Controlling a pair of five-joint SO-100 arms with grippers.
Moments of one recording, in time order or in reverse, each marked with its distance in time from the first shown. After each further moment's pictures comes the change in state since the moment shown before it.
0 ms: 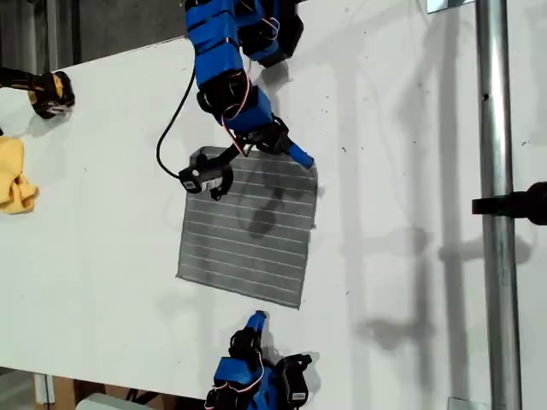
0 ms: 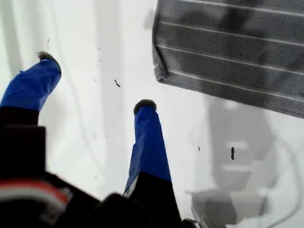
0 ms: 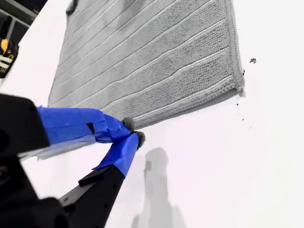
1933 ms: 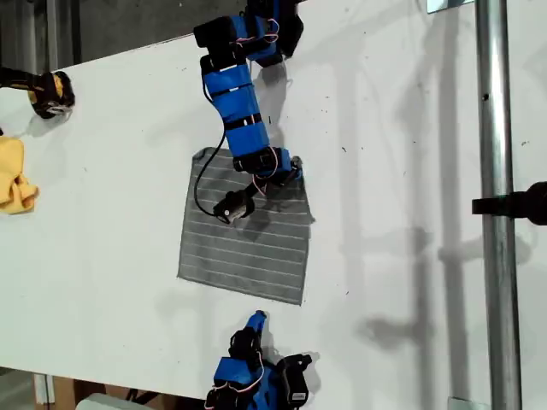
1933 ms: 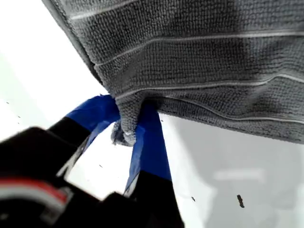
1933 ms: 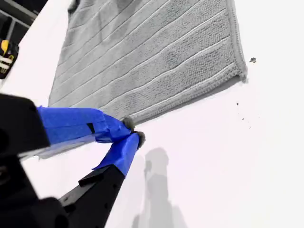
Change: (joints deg) arm 0 0.0 0.0 0.0 0.0 0.2; arm 1 5.5 -33.0 -0.5 -11.4 8.3
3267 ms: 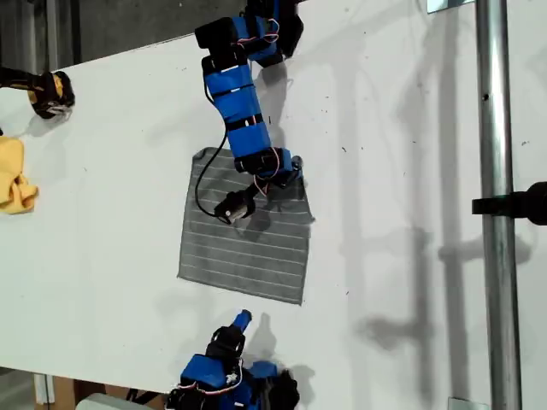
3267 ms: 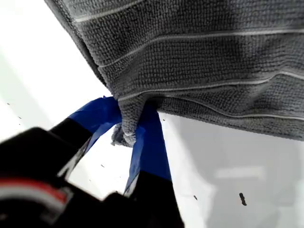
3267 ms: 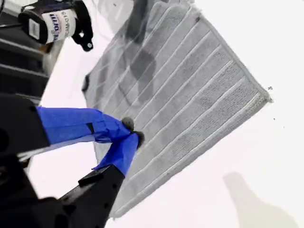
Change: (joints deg) arm 0 5.5 -59.6 -57.1 6.0 18.2; arm 1 -0.9 -0.4 -1.4 -0.7 0.7
